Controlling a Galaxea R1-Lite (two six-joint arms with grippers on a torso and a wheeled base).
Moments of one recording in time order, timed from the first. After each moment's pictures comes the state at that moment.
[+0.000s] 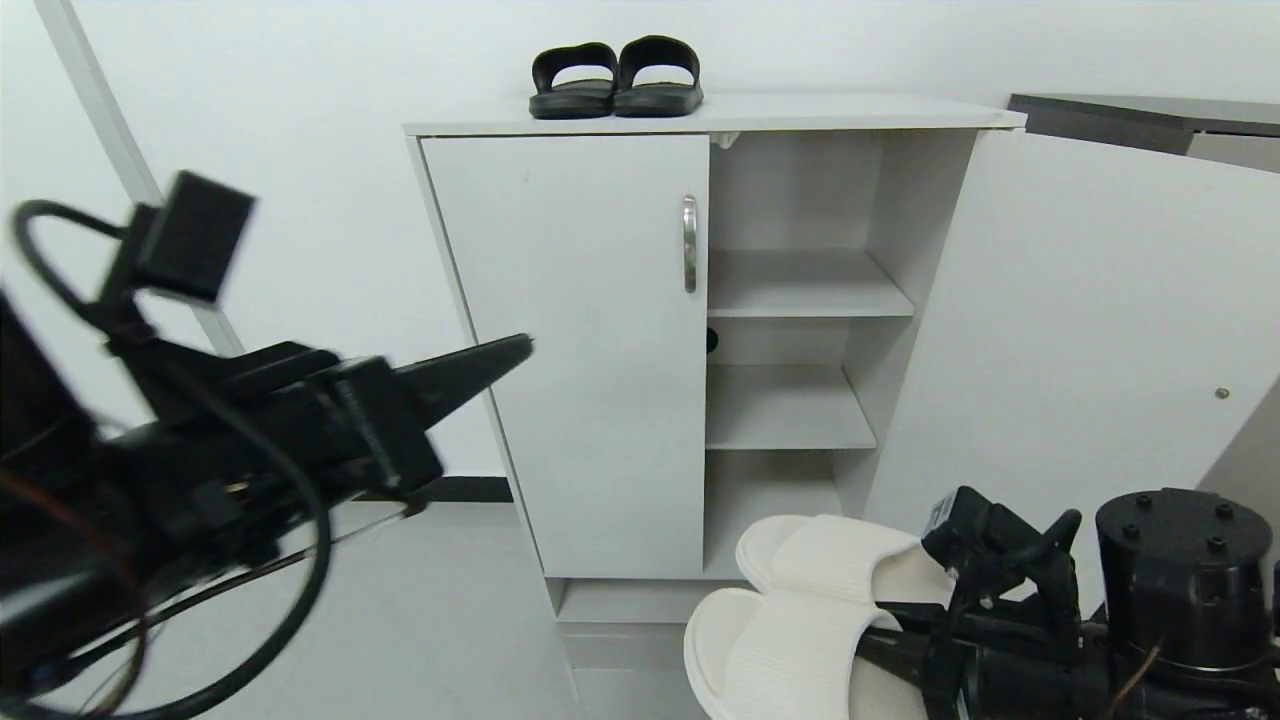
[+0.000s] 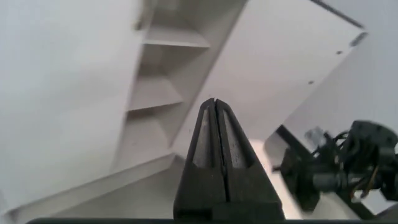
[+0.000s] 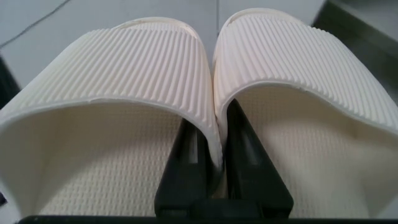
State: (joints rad) left arm -0.59 1.23 -0.61 -0.68 -0.09 -0.32; right arm 0.74 1.55 -0.38 -0.79 0.17 -0.04
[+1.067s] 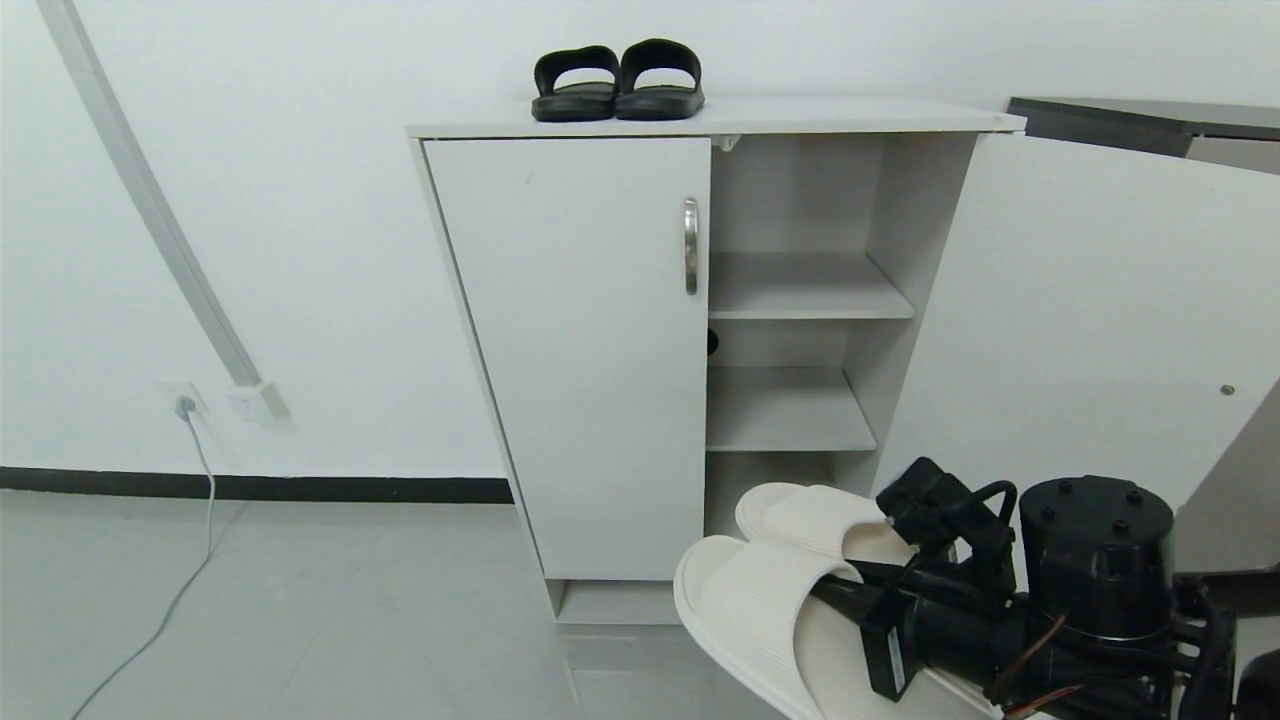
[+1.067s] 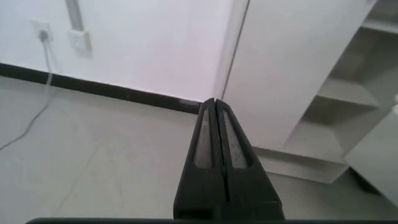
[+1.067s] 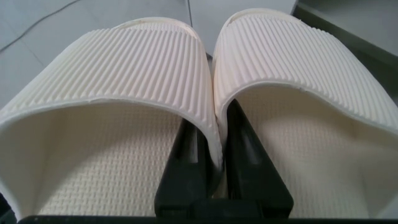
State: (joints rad) left arm -0.05 0.07 -0.15 0.13 0.17 -0.13; right arm 0.74 1.69 -0.43 -0.93 0.04 0.02
